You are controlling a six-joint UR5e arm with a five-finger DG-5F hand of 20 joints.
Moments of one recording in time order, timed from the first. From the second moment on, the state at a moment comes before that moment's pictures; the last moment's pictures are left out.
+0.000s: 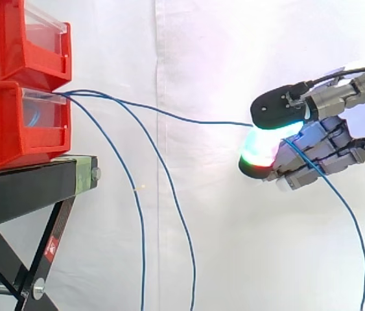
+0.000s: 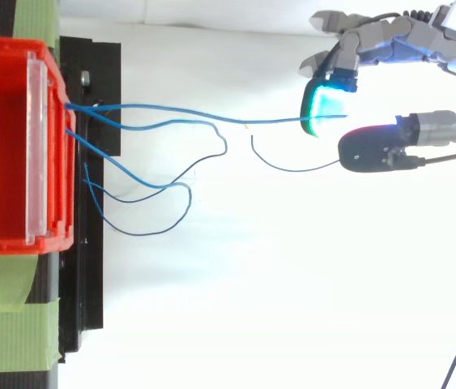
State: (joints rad) arm 0.19 -1.68 -1.95 -2.84 -1.01 -0.37
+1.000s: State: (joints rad) arm 0.18 -1.68 -1.95 -2.84 -1.01 -0.37
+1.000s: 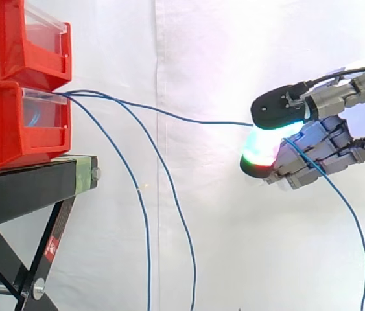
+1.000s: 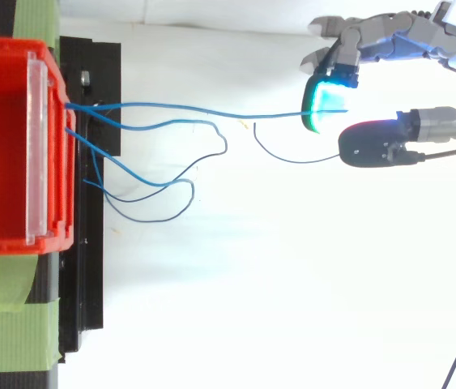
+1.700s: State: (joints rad) arm 0.18 -1.68 -1.95 -2.84 -1.01 -0.37
